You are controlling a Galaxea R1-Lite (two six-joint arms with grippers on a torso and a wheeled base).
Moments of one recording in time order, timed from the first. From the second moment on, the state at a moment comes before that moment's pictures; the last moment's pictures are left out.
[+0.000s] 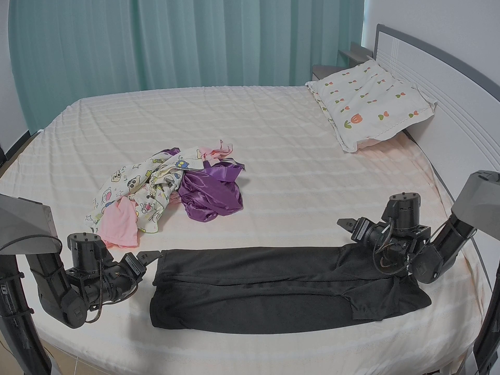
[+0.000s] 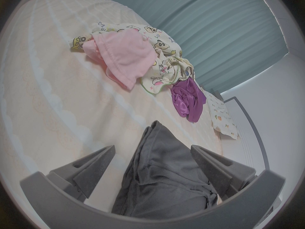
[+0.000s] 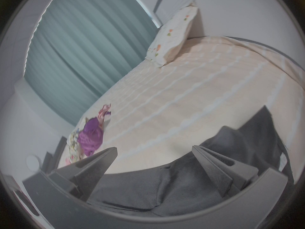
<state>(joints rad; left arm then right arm) -0.11 2.11 -0.28 -1.29 -0.20 -0.89 0.30 2.12 -0.70 -0.95 -0.08 0.67</state>
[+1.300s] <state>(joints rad) -0.09 2.11 -0.28 -1.30 -0.22 -0.89 0.42 2.29 -0.80 -1.01 -0.27 0.45</state>
